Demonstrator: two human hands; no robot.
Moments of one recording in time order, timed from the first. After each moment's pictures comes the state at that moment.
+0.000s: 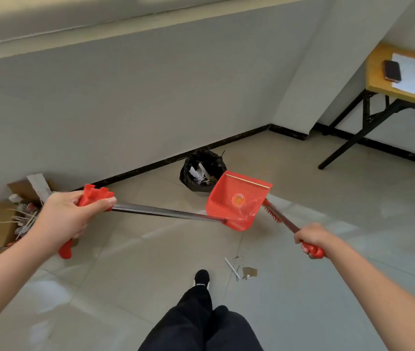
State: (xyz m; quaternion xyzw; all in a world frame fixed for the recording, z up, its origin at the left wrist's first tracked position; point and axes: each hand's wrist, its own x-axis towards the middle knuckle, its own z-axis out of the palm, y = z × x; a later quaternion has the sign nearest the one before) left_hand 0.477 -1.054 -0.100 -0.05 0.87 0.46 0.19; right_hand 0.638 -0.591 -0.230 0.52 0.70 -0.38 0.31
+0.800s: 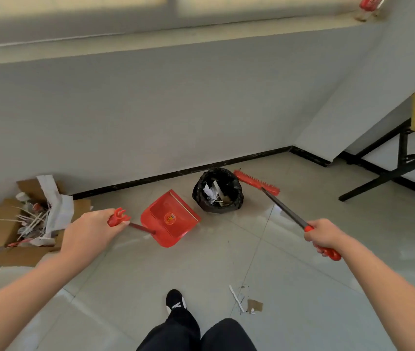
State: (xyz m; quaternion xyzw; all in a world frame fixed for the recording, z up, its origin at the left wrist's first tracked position) left_hand 0.384 -1.066 -0.194 0.03 0.99 0.11 0.10; right_hand 0.483 -0.557 -0.238 0.38 0.81 -0.31 0.32
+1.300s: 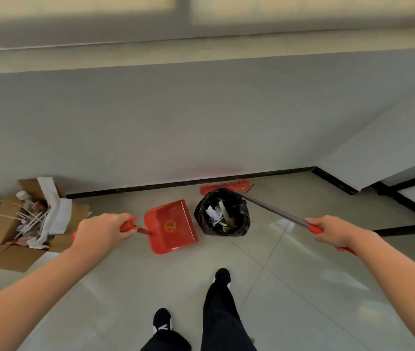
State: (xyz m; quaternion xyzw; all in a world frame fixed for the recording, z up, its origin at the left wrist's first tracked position) left_hand 0.247 -0.993 -0.223 0.06 0.98 -0.01 0.19; right_hand 0.269 -0.461 -0.250 0.13 0.89 -0.12 0.43
